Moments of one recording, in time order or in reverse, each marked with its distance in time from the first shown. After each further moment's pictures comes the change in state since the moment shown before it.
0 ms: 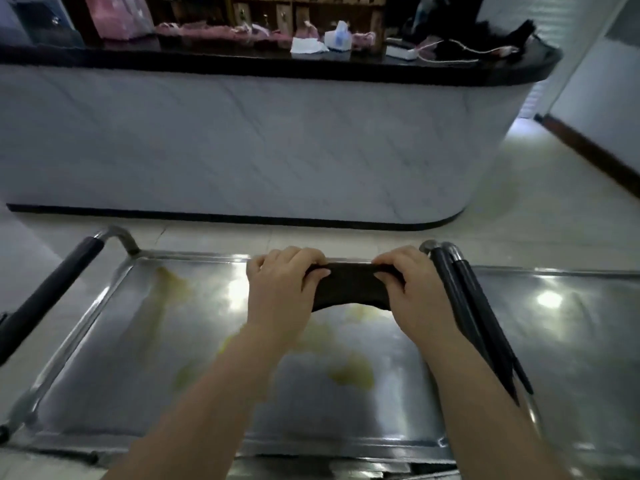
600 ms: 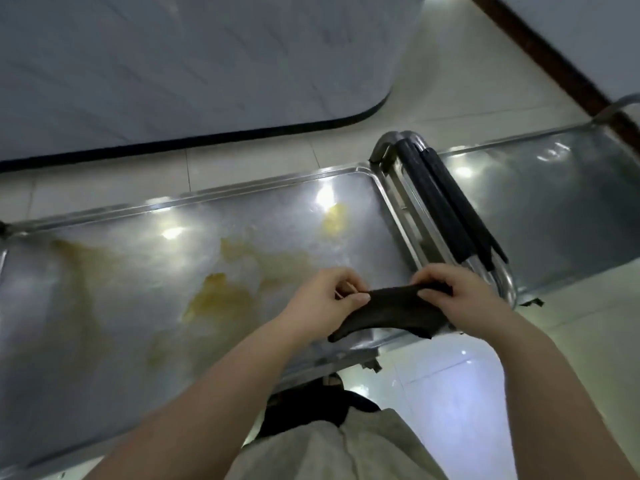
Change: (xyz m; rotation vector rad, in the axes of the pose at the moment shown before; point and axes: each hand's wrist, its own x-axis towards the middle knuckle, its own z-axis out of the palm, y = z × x) left_hand -0.060 -0.024 0.071 -0.651 -1.124 -0.260; right_hand -0.111 0.018 -0.012 0.072 -0.428 0.829
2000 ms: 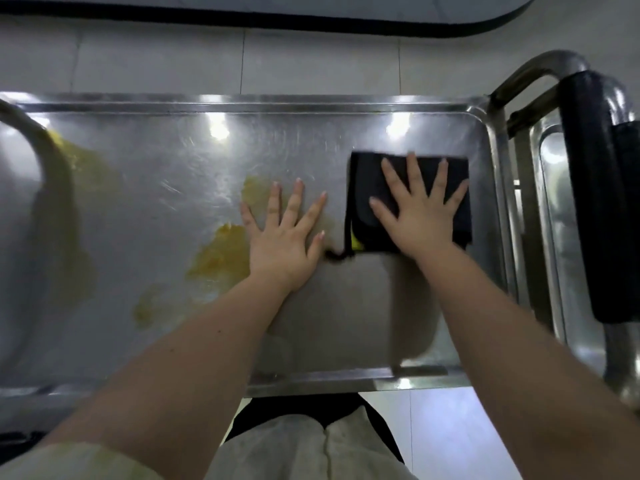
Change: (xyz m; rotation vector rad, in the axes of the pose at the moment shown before) left_hand 0.107 -0.188 -0.033 0.864 0.332 -0.375; right_hand 0.284 0.034 0.132 -0.798 -0.021 -0.154
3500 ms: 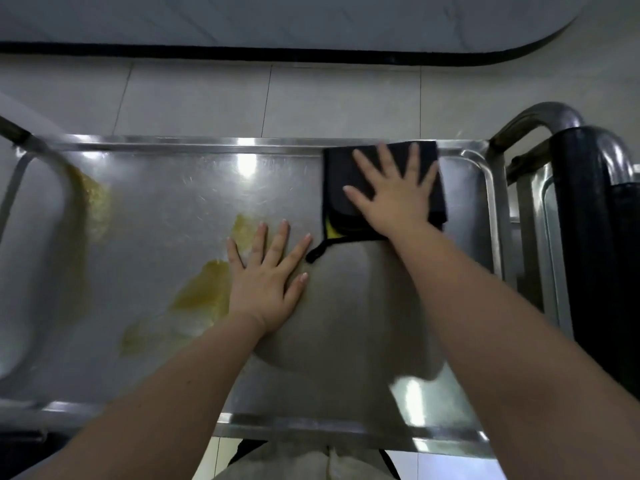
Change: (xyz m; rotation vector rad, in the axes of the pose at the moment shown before) left_hand 0.006 0.005 0.001 0.086 0.019 -0.007; right_hand 0.104 -0.004 -0.033 -0.008 0.058 -0.120
